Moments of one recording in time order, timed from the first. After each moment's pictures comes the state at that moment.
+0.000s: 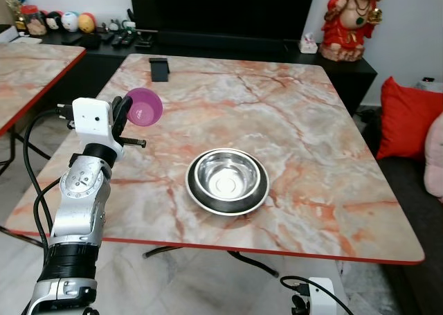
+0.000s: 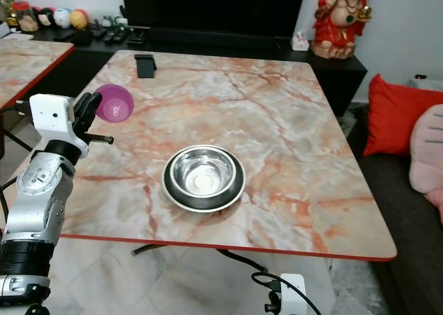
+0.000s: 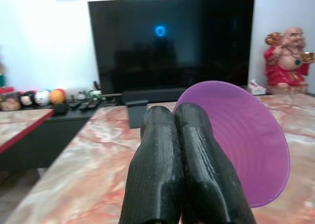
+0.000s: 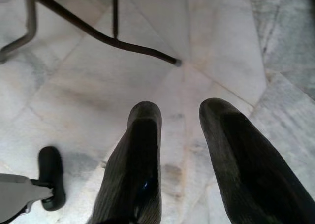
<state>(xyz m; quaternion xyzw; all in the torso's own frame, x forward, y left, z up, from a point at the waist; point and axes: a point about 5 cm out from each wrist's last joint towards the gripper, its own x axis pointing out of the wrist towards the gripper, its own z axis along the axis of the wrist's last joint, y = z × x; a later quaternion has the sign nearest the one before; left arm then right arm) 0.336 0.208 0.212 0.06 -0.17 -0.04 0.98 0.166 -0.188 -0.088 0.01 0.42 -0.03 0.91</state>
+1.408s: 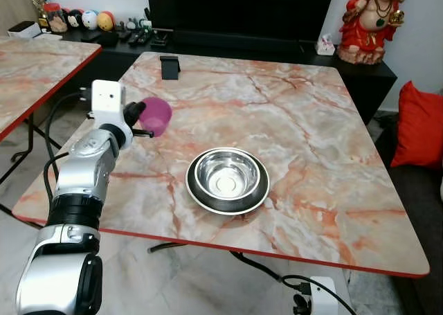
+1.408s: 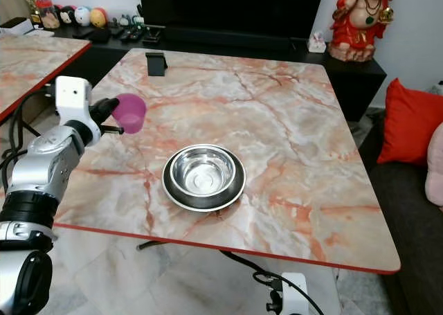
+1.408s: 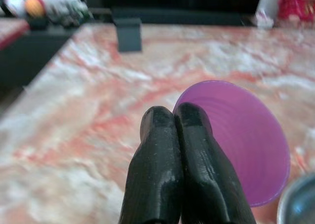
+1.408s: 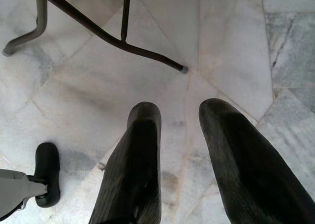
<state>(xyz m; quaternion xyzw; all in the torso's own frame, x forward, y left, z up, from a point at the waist) 0.390 0.195 0.206 0.02 0.03 -0.08 1.00 0.167 -0.192 -0.087 0.01 0.42 -0.02 0.91</state>
